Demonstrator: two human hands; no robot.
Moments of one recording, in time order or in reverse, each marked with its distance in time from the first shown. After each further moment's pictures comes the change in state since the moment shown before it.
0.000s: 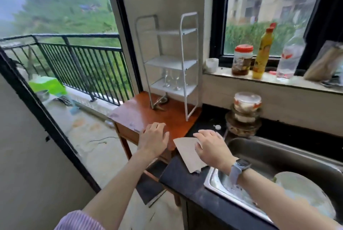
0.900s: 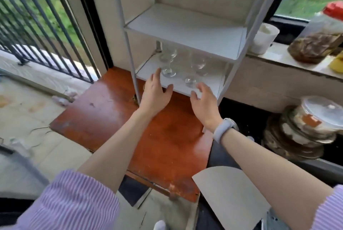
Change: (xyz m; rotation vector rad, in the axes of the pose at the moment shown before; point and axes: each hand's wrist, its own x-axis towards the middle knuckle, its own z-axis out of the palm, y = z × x) left_hand 0.396 -0.154 0.138 -0.653 -0.043 -0.013; right_hand 0.408 0.002 0.108 0.601 0.272 0.472
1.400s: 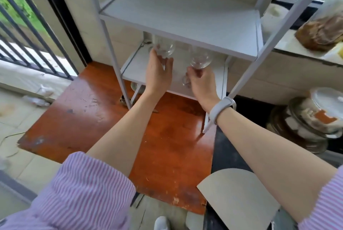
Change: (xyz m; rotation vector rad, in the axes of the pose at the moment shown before) left_hand 0.078 0.002 0.035 -0.308 0.092 0.059; right_hand 0.082 0.003 0.028 0.264 0.159 0.132
